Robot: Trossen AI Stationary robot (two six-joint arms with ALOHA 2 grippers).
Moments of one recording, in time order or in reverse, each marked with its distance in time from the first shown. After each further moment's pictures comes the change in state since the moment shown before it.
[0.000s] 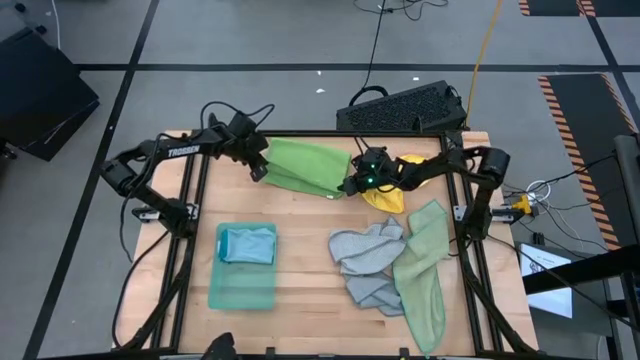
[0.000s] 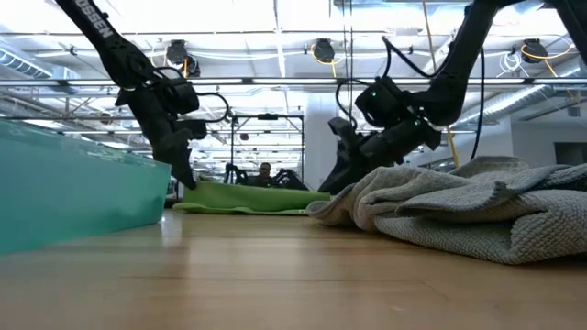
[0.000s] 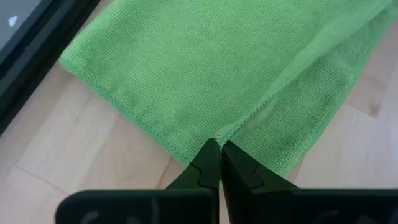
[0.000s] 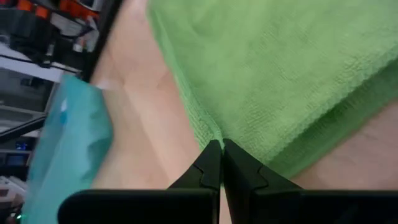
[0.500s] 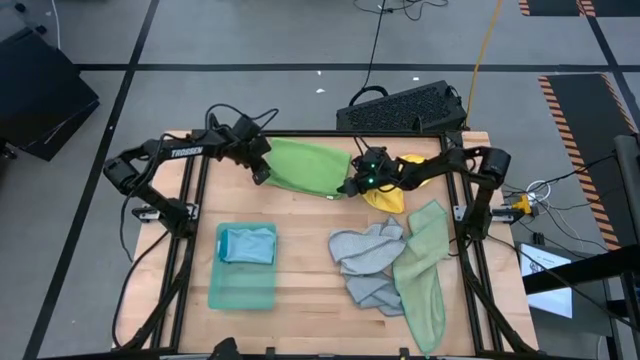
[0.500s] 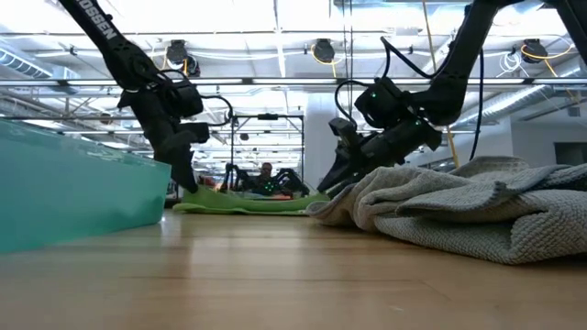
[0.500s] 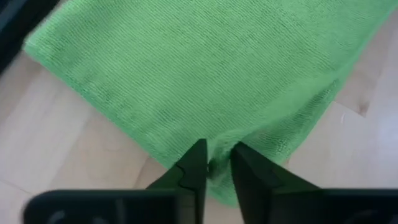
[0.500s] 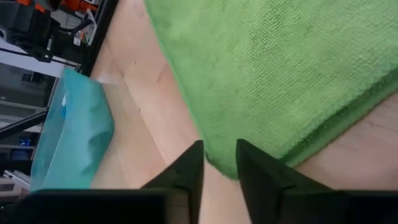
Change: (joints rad) left arm -0.041 0.022 0.000 -0.010 0.004 -0.055; right arm -0.002 -0.008 0.000 -0.024 -0.029 0.002
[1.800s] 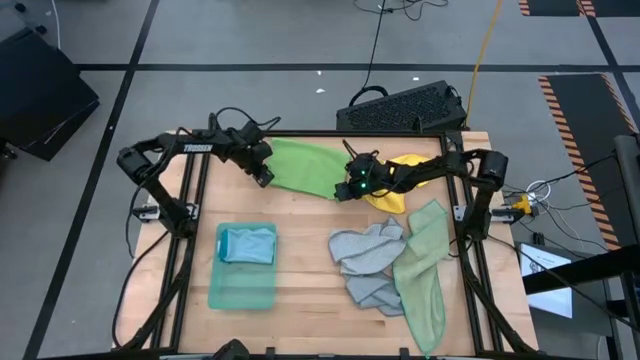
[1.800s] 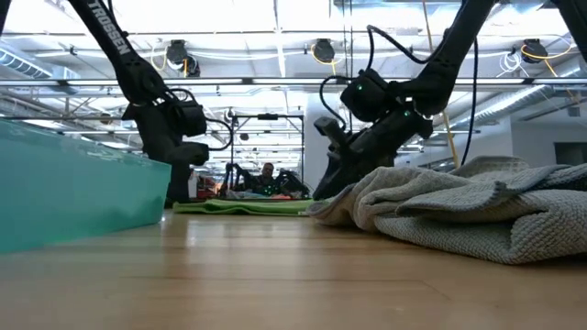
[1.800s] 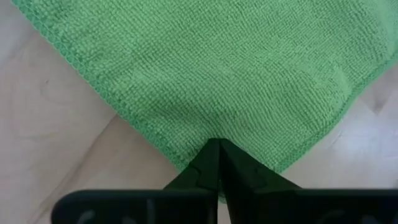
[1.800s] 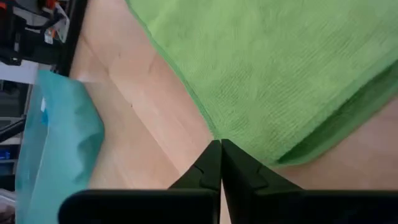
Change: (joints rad) left arm -0.004 0.150 0.010 -0.049 0.032 -0.171; right arm 0.095 0.011 0.090 -0.171 0.111 0.099
